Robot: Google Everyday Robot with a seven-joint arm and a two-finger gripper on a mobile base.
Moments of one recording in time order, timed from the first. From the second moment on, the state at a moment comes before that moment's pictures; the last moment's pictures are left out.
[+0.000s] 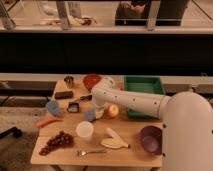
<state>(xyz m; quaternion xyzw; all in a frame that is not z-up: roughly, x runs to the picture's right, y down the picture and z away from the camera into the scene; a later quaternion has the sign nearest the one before) -0.058 0.121 0.894 -0.25 -0.14 -0.11 0.95</state>
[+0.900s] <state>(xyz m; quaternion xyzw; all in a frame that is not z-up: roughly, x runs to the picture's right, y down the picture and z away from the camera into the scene) -0.057 0.105 0.919 -0.25 -0.12 -0.11 0.95</state>
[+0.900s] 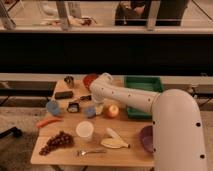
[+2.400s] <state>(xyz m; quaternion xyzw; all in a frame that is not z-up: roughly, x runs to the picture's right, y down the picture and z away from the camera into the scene) -0.133 0.123 0.878 -0.24 -0.19 -0.16 0.94</state>
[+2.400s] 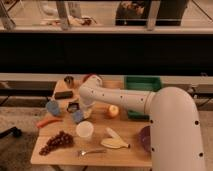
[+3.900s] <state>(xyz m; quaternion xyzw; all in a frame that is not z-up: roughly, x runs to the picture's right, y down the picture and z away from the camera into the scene) -0.064 0.125 0.901 -0.26 -0.14 -0.11 0.95</state>
